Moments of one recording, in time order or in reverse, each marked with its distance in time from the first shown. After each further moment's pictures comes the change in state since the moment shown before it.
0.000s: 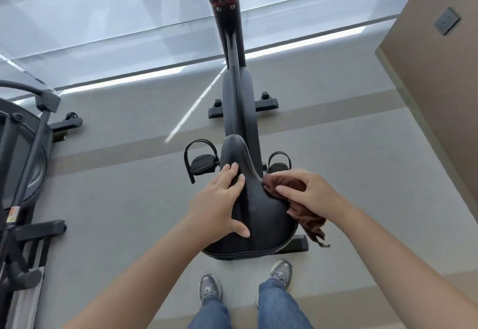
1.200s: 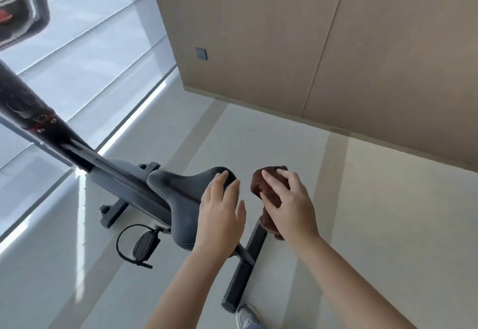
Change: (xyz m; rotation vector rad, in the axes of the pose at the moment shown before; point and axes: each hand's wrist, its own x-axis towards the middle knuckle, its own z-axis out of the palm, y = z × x) left_hand -0.073 0.002 0.019 -0.134 0.414 0.860; right_hand -0.150 -0.096 0.189 -0.502 1.423 0.404
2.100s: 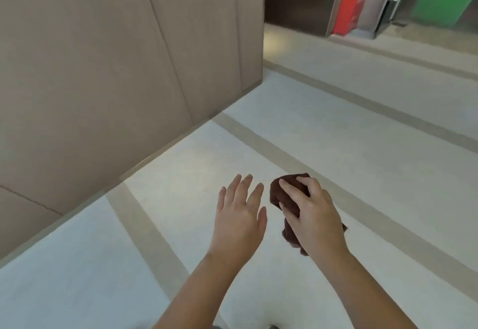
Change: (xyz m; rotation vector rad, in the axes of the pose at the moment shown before) left_hand -0.211 0.539 0.189 -0.231 -0.472 1.261; right_hand -0.374 0.248 -0.424 -0.487 0.650 0.958
